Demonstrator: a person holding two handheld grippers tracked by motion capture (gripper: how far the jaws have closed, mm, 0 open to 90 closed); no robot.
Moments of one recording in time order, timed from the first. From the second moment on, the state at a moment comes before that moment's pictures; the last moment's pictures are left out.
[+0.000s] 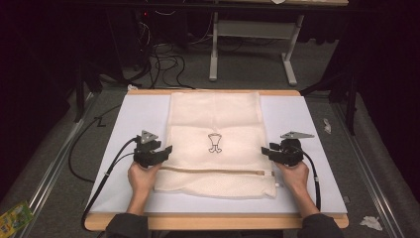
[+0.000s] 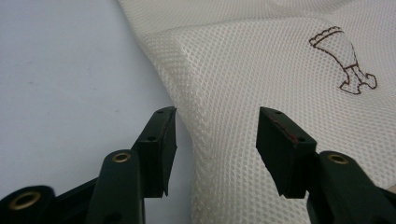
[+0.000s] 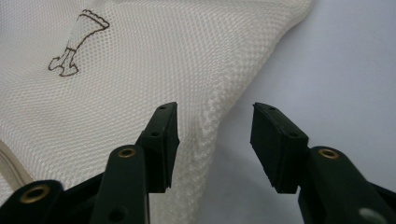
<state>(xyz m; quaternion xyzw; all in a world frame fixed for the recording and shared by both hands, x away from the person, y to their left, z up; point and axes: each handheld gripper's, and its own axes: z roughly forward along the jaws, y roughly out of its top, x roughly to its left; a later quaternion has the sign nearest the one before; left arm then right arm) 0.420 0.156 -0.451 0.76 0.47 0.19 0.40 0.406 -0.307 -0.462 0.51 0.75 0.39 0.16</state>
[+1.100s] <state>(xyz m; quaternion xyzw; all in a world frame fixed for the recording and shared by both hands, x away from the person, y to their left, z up) 0.385 0.127 -0.456 0.78 0.42 0.16 0.43 0.357 -0.338 -0.477 0.54 0.72 0.40 0.17</state>
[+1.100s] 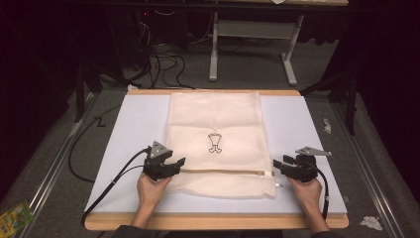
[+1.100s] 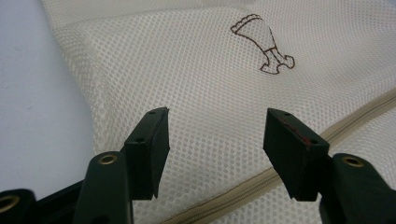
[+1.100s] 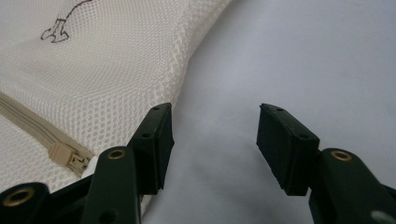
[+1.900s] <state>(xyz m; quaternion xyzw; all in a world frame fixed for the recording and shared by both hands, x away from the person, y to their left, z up) 0.366 0.012 -0.443 0.83 0.33 0.11 0.44 0.355 -0.319 -0.471 0.50 0.75 0.41 0.14</state>
